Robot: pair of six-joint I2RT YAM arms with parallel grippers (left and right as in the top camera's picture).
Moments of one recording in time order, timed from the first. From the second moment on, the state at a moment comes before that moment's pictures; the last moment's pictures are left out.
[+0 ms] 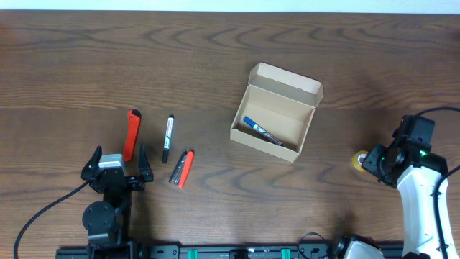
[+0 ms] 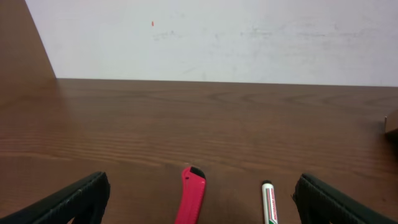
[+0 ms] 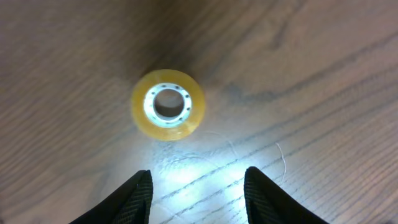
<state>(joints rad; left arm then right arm) 0.09 0.01 0.03 -0.12 0.04 0.01 -0.38 1.23 0.76 -0.82 0.10 0.26</state>
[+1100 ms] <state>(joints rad) 0.09 0.01 0.03 -0.12 0.04 0.01 -0.38 1.47 0.73 -0.58 0.18 0.38</state>
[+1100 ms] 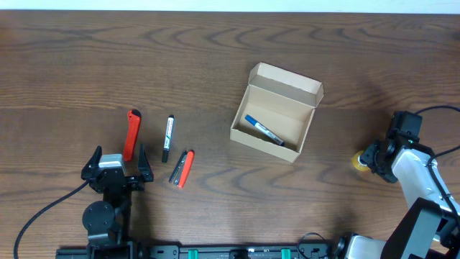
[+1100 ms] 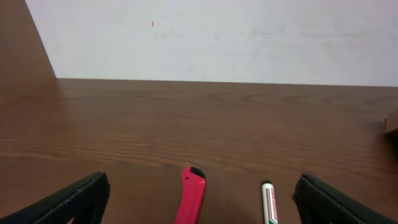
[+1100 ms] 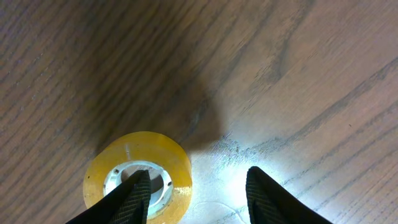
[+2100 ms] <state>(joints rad) 0.09 0.01 0.03 -0.12 0.04 0.01 -0.38 1.57 0.73 -0.55 0.17 0.39</state>
